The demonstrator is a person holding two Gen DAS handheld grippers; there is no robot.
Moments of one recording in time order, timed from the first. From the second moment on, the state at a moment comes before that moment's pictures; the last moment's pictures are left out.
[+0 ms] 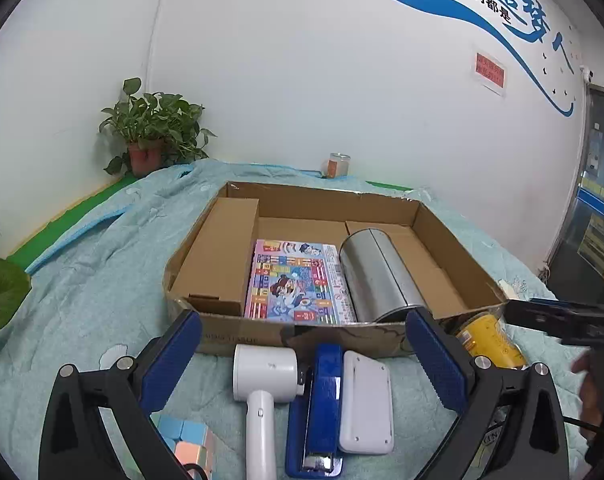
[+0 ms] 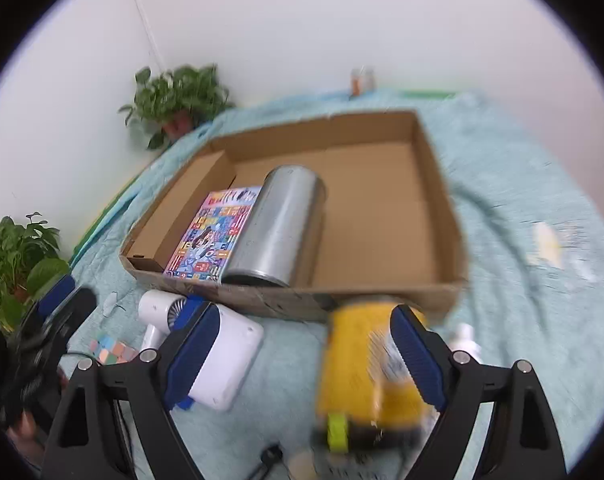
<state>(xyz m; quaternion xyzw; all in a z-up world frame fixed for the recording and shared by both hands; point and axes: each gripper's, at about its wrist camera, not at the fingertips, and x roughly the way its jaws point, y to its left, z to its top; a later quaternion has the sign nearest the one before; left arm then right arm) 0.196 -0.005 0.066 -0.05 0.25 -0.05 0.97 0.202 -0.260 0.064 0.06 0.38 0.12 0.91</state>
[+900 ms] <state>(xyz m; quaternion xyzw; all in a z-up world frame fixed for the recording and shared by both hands) 0.177 -0.036 0.037 -0.08 0.36 -0.14 0.92 0.194 -0.291 -0.006 0.10 0.45 0.09 0.88</state>
